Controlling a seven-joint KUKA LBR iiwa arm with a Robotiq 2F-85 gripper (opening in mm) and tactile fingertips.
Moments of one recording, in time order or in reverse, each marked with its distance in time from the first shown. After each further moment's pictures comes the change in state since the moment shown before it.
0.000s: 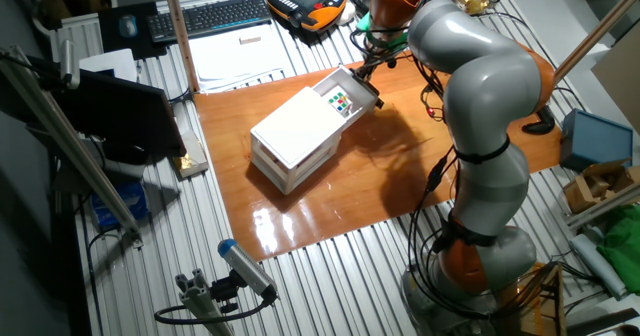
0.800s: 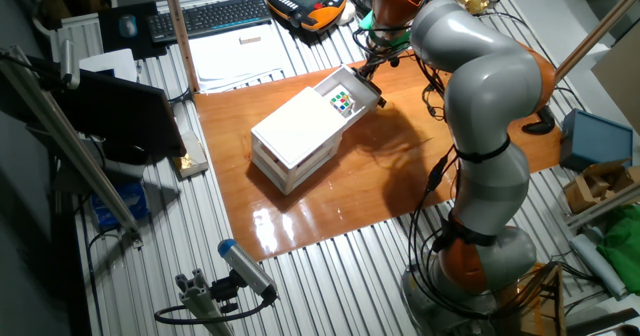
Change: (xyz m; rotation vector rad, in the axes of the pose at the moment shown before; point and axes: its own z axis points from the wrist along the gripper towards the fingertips) arm -0.002 0.005 0.001 -0.003 0.010 -0.012
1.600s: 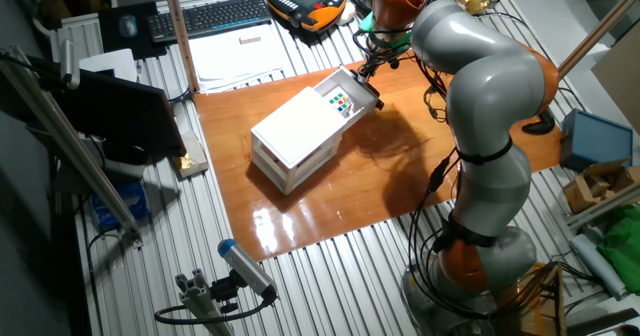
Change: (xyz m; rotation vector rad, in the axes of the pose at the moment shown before) arm -0.001 0.000 -0.005 -0.010 0.004 0.005
